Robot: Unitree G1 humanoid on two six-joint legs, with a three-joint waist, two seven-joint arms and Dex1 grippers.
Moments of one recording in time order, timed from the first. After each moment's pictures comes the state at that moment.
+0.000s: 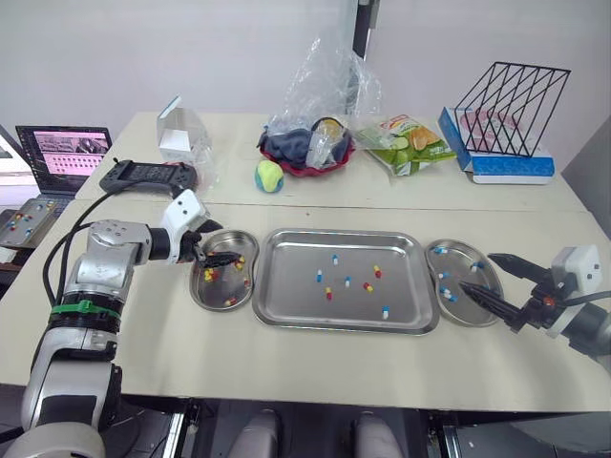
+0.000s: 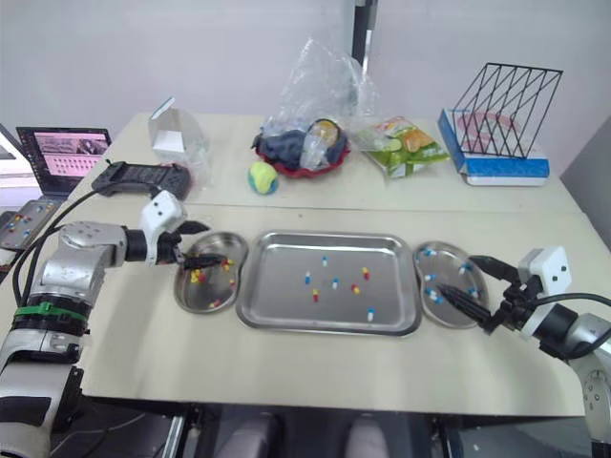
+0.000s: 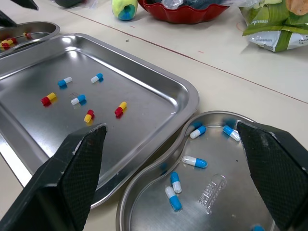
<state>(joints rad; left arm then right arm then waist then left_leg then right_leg) -0.73 0.72 -0.02 0.50 -0.14 0.27 -1.16 0.07 -0.78 -0.48 -0.18 0.59 0.36 0.96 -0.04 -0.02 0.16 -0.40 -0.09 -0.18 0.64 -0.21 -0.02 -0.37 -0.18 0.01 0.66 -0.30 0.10</state>
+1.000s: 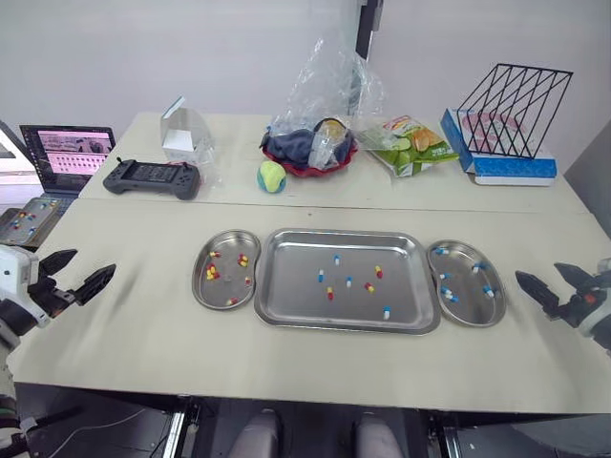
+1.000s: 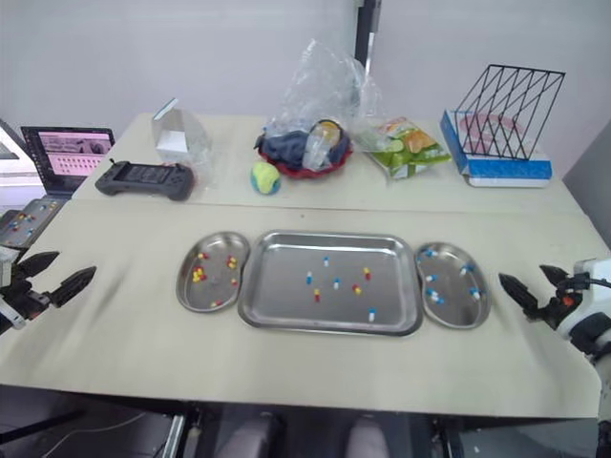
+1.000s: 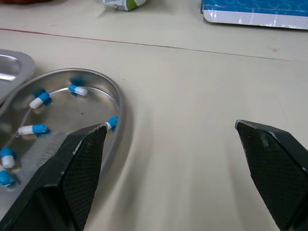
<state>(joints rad) -0.19 0.84 0.56 0.60 -0.39 -0.05 -1.02 -0.08 -0.78 -0.55 0.36 0.47 0.19 0.82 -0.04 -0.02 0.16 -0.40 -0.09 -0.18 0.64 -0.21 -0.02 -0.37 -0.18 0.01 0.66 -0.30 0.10</state>
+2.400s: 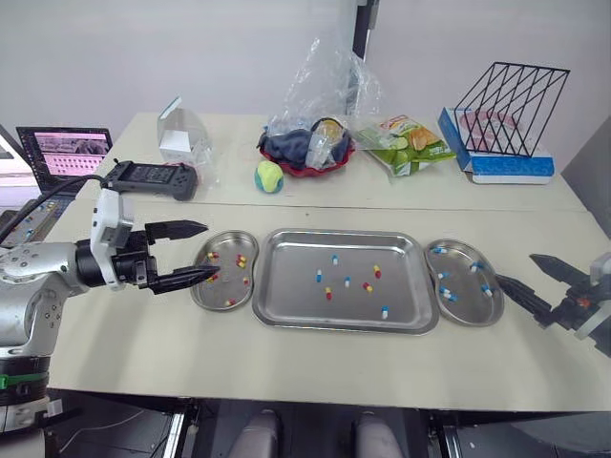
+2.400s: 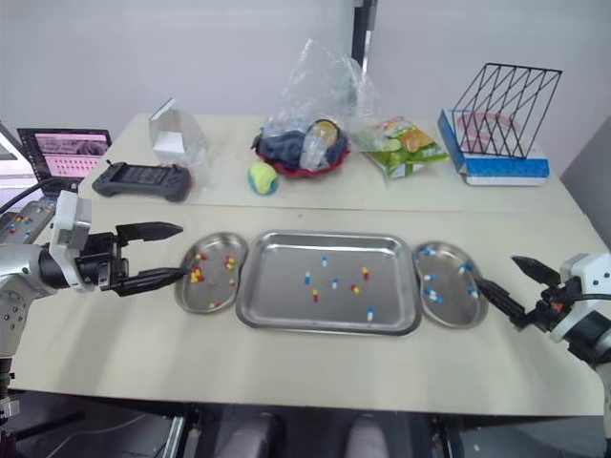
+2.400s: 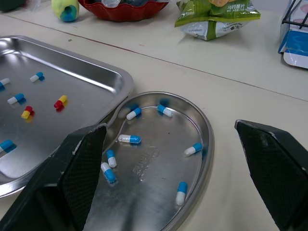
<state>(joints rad) -0.34 0.89 0.24 -0.04 -0.62 0.38 -1.31 0.10 -0.79 -0.57 -0.04 0.59 0.31 0.95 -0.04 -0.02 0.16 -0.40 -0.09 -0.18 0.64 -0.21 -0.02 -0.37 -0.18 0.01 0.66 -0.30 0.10</state>
